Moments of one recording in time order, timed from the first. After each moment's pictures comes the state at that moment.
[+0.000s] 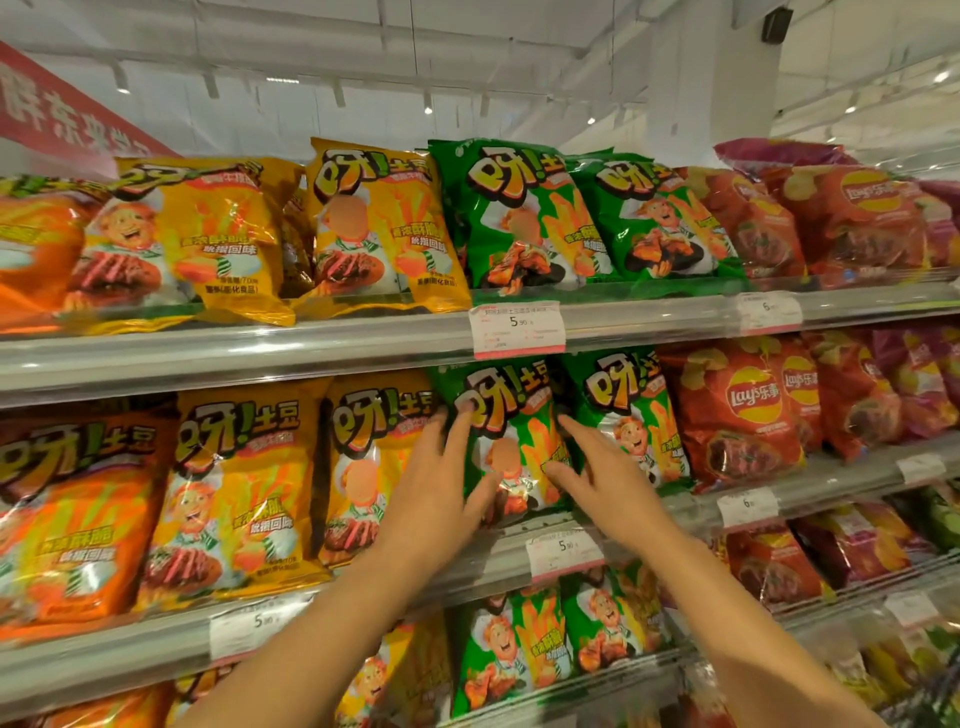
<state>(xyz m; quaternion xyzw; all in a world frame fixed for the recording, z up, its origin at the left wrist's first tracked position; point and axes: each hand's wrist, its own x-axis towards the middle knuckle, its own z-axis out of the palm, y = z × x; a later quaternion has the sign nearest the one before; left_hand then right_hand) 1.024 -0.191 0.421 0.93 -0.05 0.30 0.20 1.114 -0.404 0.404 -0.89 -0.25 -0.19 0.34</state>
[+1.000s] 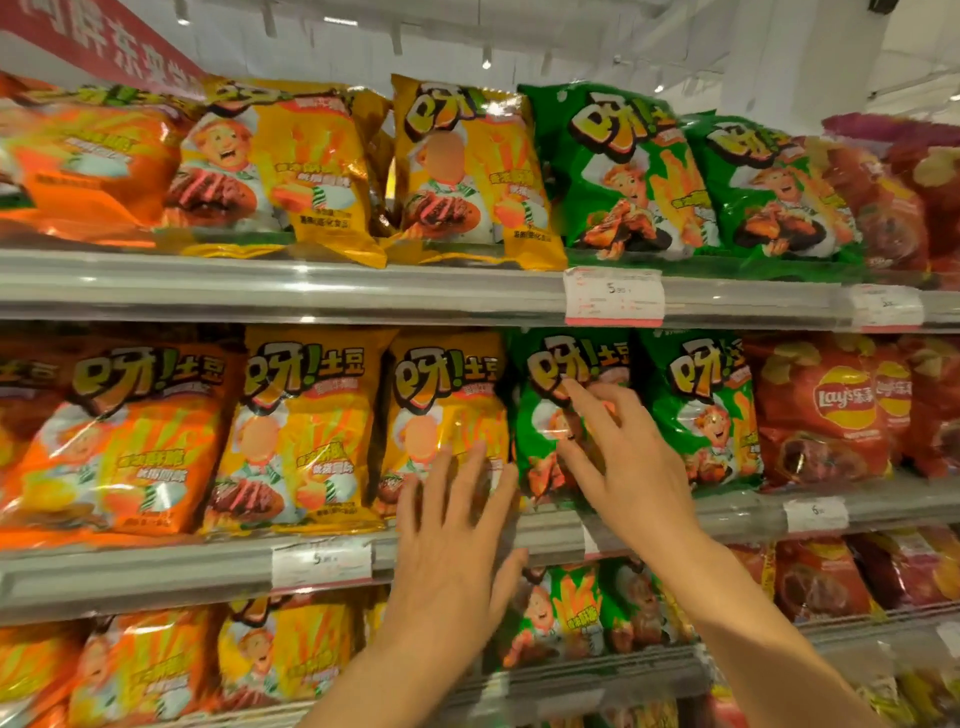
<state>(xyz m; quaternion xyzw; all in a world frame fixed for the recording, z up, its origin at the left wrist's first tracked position) 0.949 -0.176 0.364 0.94 -0.01 0.34 0.00 1.067 -0.349 0.416 -0.86 -0.29 -0.37 0.19</state>
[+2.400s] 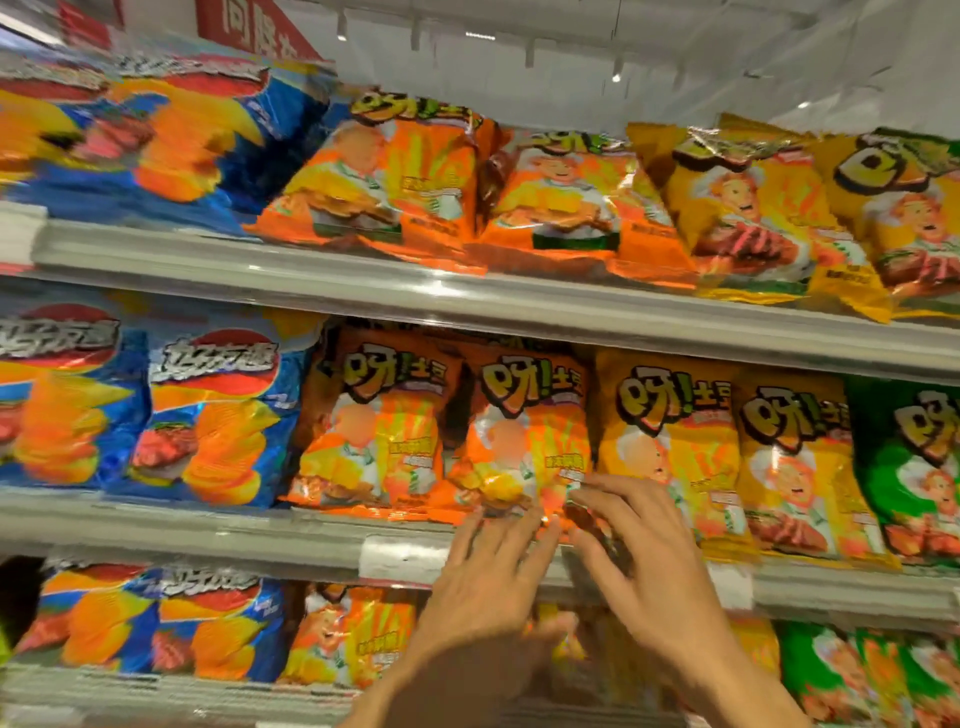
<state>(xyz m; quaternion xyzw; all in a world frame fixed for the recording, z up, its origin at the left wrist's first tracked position) 0.803 0.119 0.352 0.97 -0.04 0.23 -0.07 0.895 -0.049 0.380 -0.82 -0.42 -0.30 0.27</state>
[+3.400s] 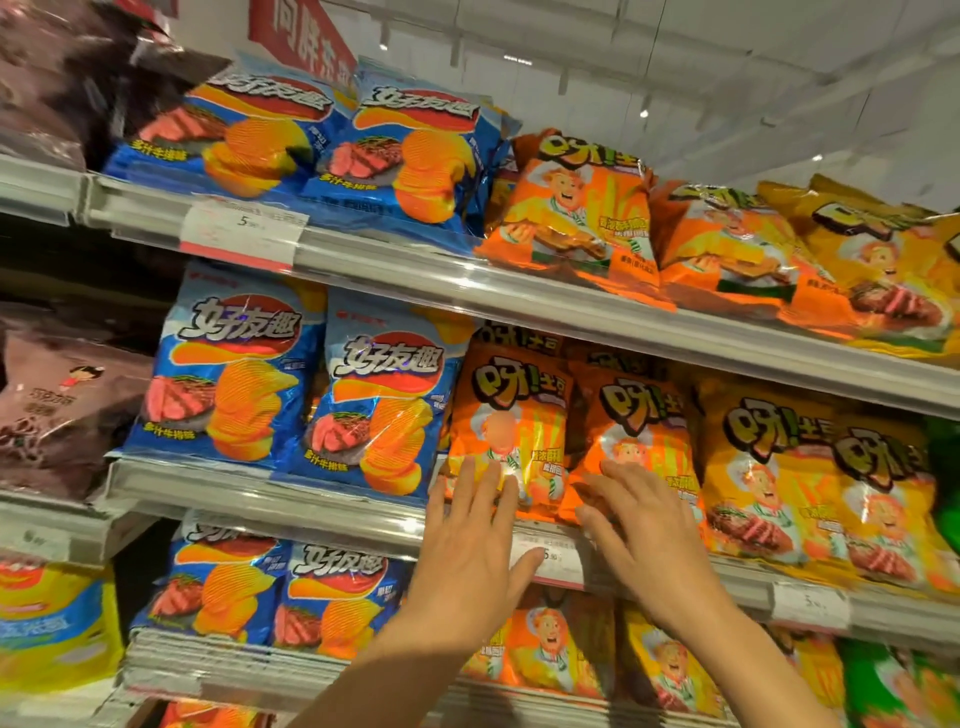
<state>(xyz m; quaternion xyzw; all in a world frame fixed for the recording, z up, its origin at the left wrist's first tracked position) 0.741 0.243 0.348 0.96 0.09 0.25 0.04 0.847 0.067 0.390 -0.90 -0.35 -0.25 0.09</state>
